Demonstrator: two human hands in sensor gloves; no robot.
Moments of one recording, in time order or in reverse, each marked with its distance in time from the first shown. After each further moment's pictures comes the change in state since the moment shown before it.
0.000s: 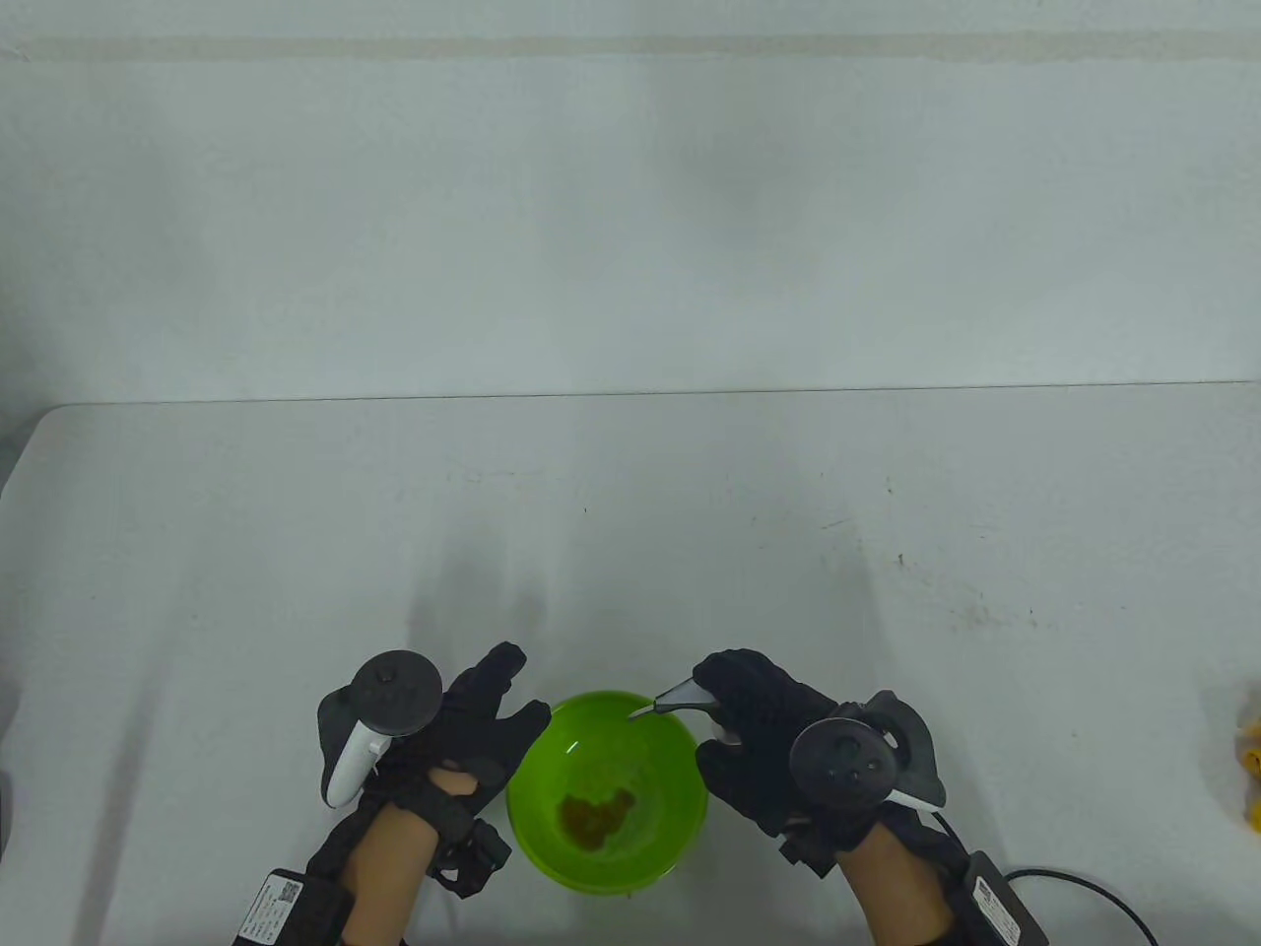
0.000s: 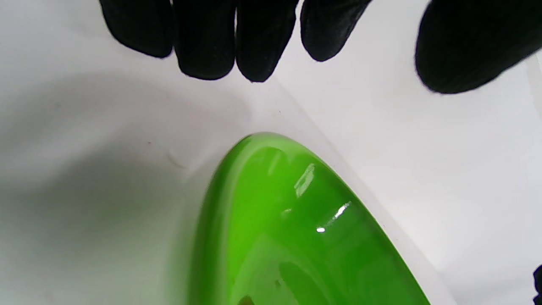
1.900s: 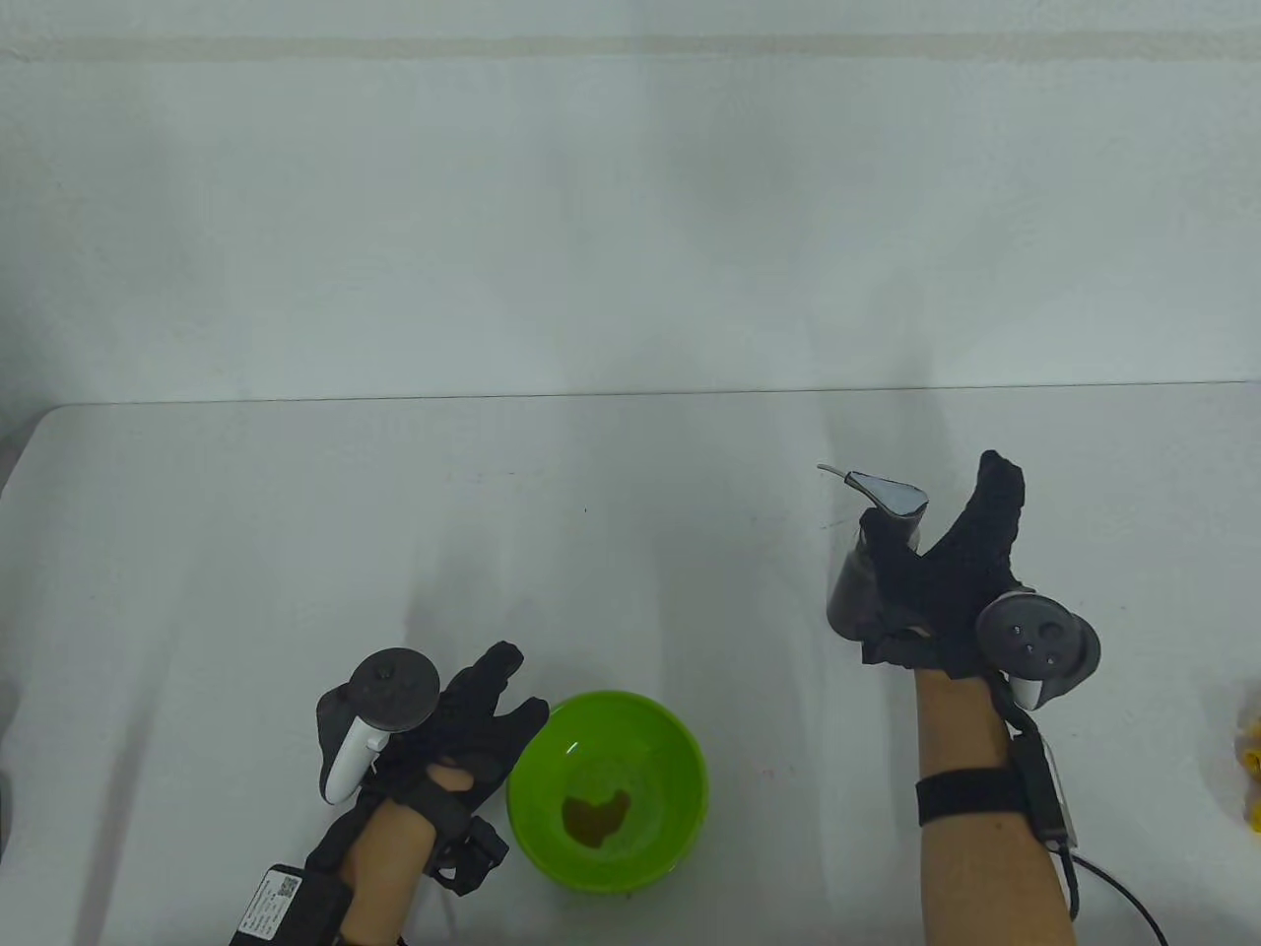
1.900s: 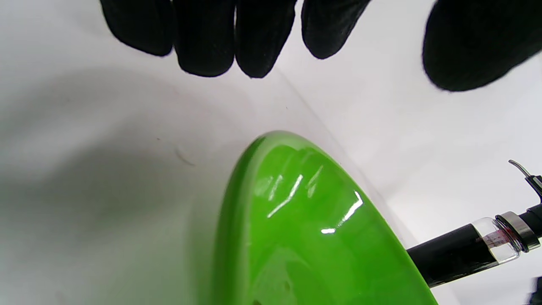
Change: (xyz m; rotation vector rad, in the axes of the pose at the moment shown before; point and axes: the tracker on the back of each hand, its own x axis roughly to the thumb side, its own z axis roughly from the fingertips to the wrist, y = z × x) left_hand -0.004 0.000 -0.003 -0.015 0.022 0.016; right_hand -0.128 -0.103 -0.010 -0.825 0.236 -0.057
